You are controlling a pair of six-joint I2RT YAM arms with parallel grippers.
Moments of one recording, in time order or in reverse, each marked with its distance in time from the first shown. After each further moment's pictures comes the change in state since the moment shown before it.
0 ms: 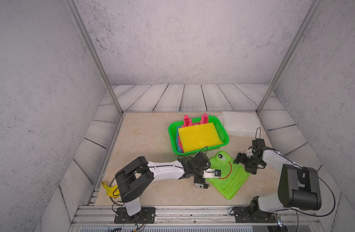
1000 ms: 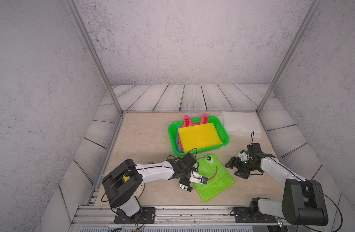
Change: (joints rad) left arm 0.082 -0.123 -0.169 -0.129 -0.024 0.340; right arm 0.111 -0.129 -0.101 -0.019 -0.185 0.081
